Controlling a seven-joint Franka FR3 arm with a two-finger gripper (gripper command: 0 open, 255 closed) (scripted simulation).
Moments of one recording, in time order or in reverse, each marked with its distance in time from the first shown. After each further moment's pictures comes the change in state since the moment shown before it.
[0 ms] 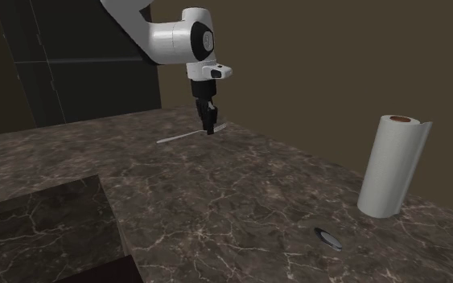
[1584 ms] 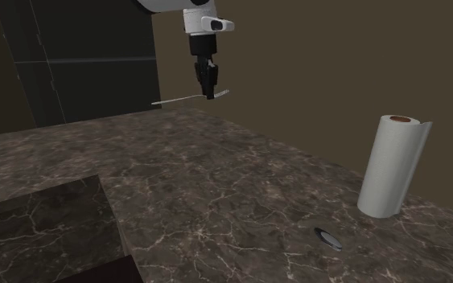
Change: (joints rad) arm -0.029 -0.110 0.017 0.173 0.082 -0.261 -0.076
